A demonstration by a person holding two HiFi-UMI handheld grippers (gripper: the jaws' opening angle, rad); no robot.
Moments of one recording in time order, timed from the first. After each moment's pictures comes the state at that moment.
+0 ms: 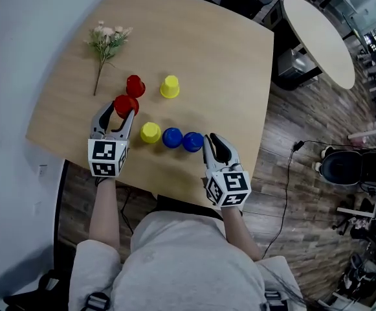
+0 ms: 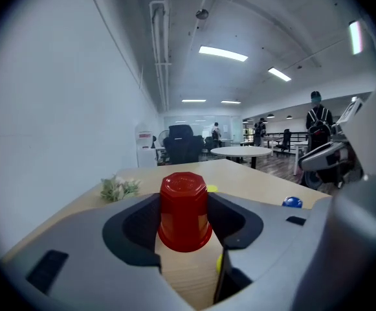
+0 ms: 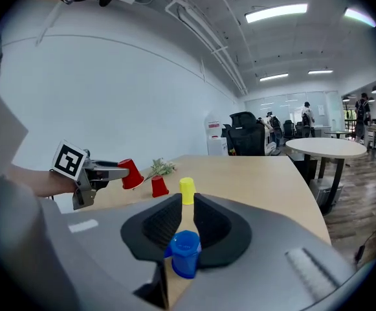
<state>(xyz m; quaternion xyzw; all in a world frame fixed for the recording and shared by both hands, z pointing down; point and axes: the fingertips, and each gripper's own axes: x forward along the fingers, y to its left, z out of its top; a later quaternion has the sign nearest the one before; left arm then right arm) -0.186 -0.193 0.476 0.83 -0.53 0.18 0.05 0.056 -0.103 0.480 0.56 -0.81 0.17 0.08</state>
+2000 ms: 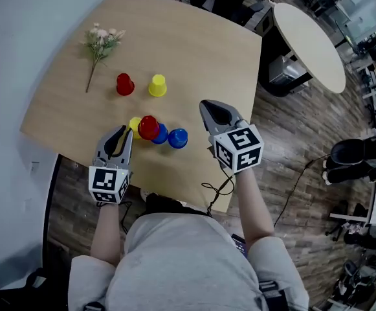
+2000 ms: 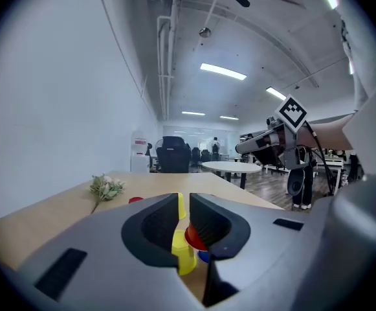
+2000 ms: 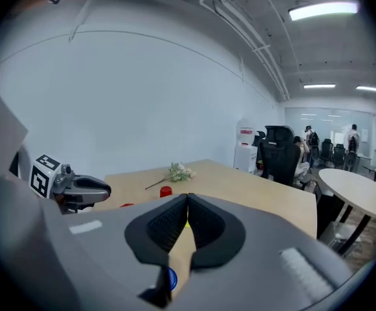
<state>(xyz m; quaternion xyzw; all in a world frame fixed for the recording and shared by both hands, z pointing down) -0.126 -0.098 0.451 0.85 -0.51 0.11 0.07 0.069 -0.157 0.396 0.44 -0.88 0.09 0.15</state>
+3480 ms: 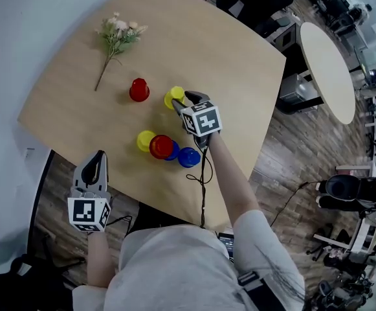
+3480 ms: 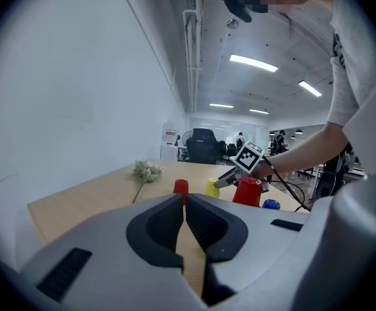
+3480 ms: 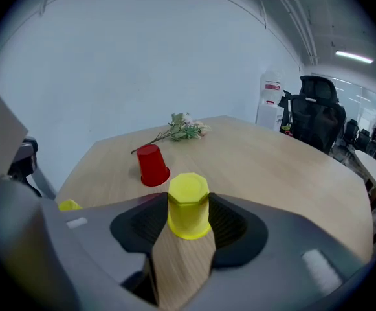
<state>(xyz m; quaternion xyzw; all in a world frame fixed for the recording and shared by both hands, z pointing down) -0.233 -0.082 0.468 0.77 -0.61 0.12 0.12 -0.042 -0.299 0.575 0.36 -0.87 0.17 0.30</state>
